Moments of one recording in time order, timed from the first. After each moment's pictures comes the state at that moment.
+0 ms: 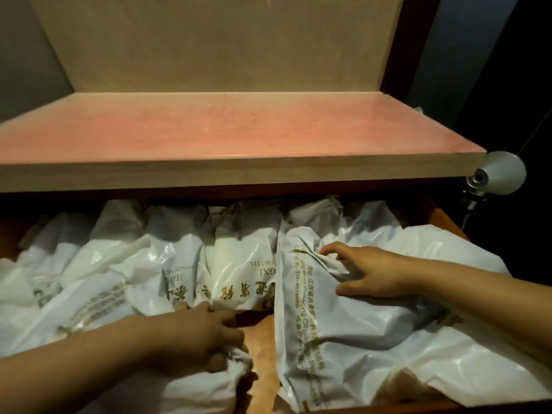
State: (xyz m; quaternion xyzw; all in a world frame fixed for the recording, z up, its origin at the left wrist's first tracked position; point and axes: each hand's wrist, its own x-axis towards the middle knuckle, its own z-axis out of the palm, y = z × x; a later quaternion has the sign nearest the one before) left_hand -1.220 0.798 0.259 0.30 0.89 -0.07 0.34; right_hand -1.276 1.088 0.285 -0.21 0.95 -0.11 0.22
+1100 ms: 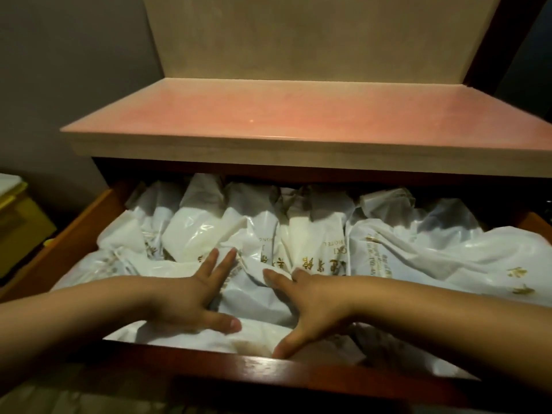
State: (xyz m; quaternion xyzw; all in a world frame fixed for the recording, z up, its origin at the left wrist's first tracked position) left_hand -1.180 0.697 0.279 0.07 0.92 0.12 0.36; right_hand -1.220 0.910 0.279 -0.36 0.87 -0.02 0.34
